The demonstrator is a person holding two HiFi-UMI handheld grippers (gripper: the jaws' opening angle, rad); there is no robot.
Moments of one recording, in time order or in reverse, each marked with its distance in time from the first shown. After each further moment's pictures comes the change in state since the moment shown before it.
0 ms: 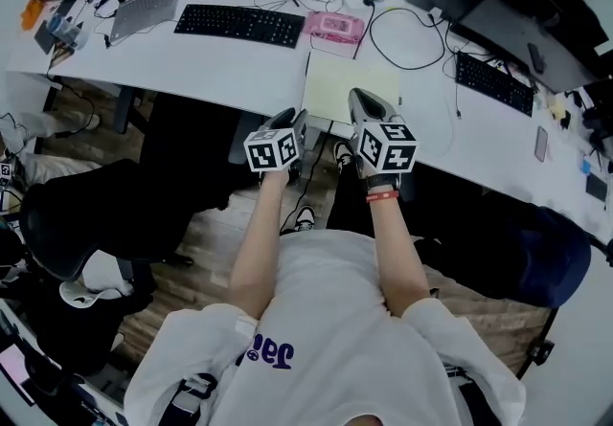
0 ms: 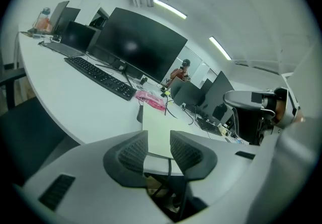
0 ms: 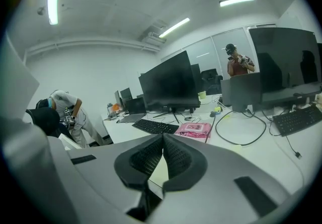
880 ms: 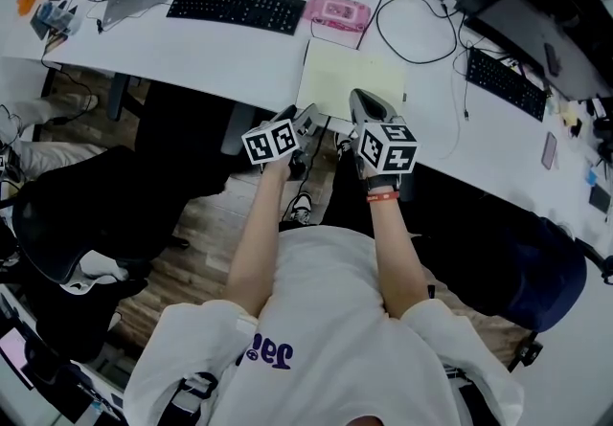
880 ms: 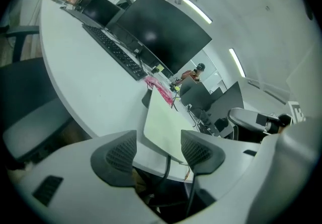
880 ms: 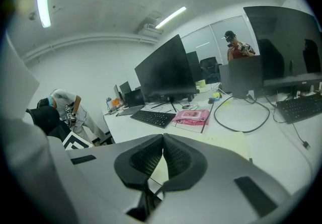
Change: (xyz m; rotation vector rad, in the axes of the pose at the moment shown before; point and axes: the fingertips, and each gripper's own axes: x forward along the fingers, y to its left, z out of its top) left arm 0.057 0.016 -0.032 -0.269 0.023 0.001; right arm 0.034 -0.044 -0.042 0.047 0.091 0.032
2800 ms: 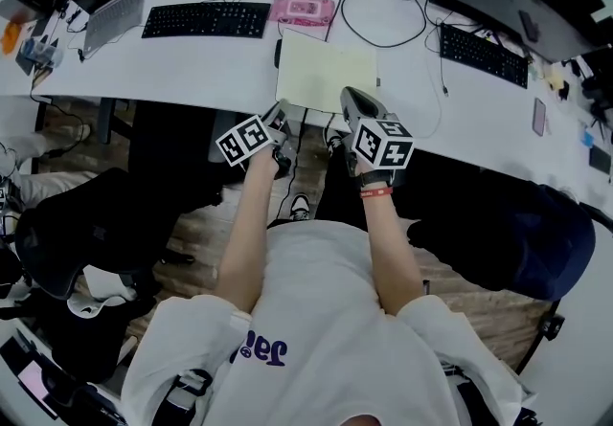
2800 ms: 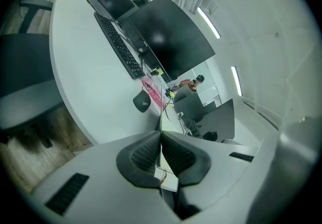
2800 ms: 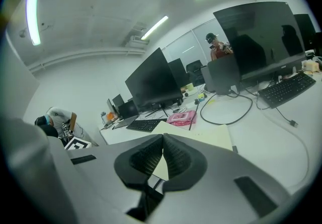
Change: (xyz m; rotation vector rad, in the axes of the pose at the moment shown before) left arm -0.009 -0.031 0.001 -0.174 -0.039 -0.096; right arm -0.053 -0.032 -0.009 0.158 -0.096 -0.042
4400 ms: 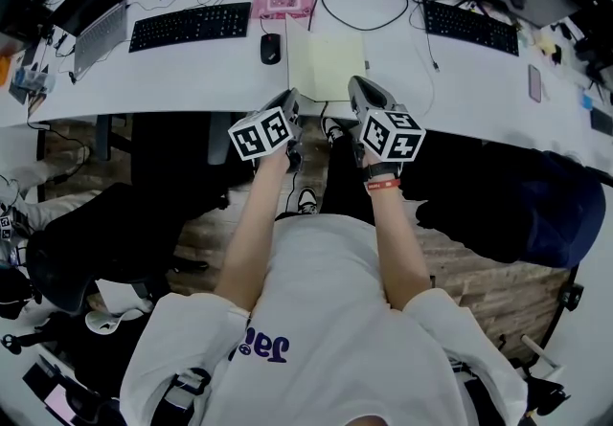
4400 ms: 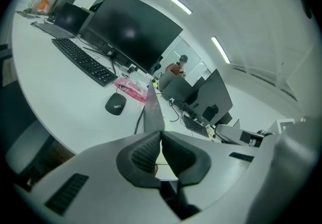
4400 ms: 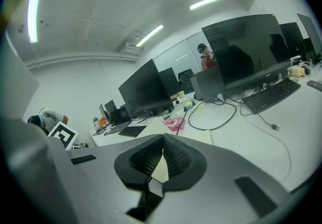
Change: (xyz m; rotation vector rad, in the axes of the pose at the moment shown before) left arm 0.005 -0.071 -0.023 0.357 0.110 0.022; right arm -0.043 -0.026 0.008 0.024 -0.091 -0.092
